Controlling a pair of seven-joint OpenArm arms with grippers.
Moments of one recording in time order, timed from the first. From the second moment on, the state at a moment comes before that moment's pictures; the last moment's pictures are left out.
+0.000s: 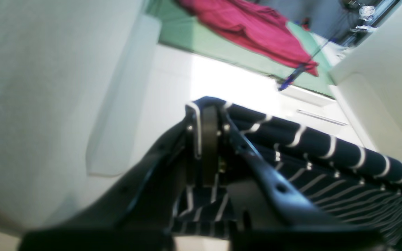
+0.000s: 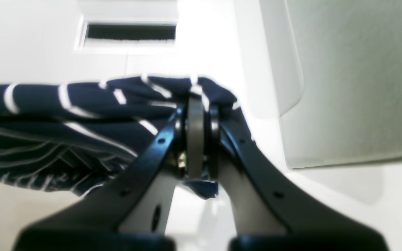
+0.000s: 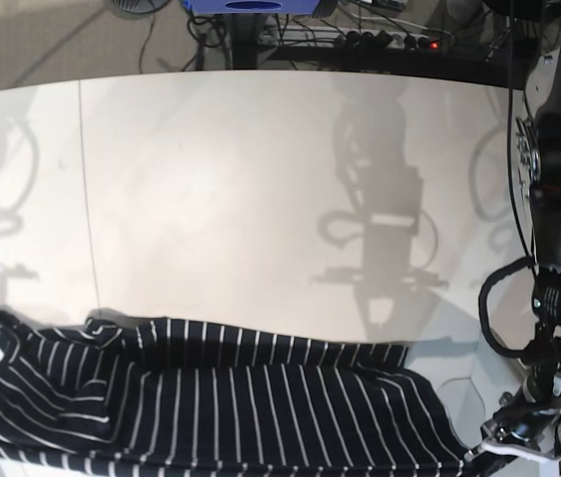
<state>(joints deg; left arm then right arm) -37.8 -24.4 -1.2 53.4 -39.7 -10.6 23.5 46.4 29.7 10.2 41.3 9.5 27.0 -32.1</state>
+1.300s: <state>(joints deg) -7.1 -20.1 -4.2 69.8 -31.2 -9.1 24.7 11.9 20.0 17.9 59.9 7.2 25.2 -44.2</state>
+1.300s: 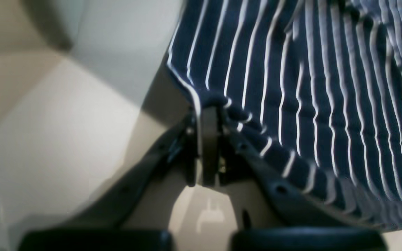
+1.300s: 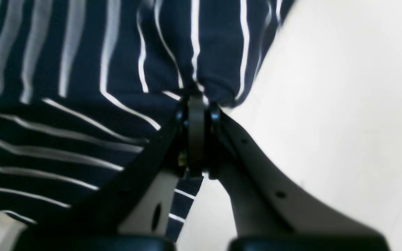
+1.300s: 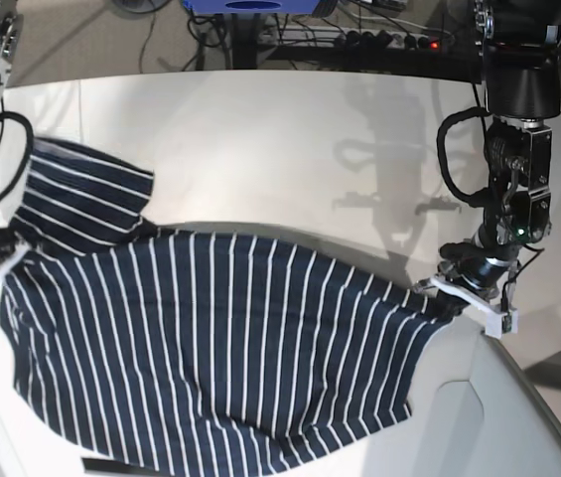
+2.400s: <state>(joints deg) 4.5 -16.0 -4.7 73.8 -11.7 -9.0 25.7 9.2 21.3 18.4 60.0 1.4 25.5 -44.9</state>
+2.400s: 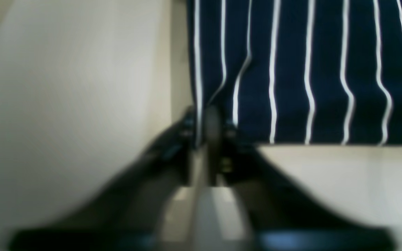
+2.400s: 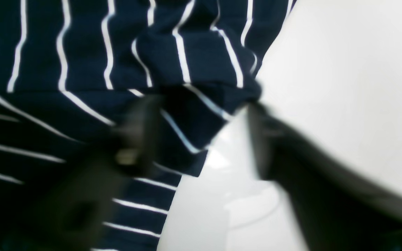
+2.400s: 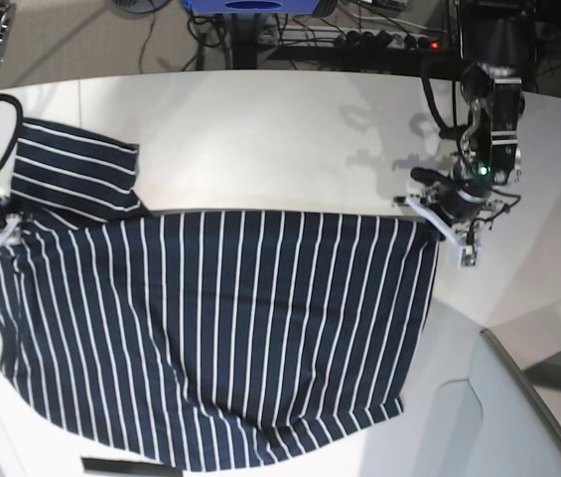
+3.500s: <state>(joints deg) -0.8 -10.1 -4.9 64.9 -7.4 -9.1 18.9 -5.9 7.6 27.2 74.8 1.4 25.3 -48.0</state>
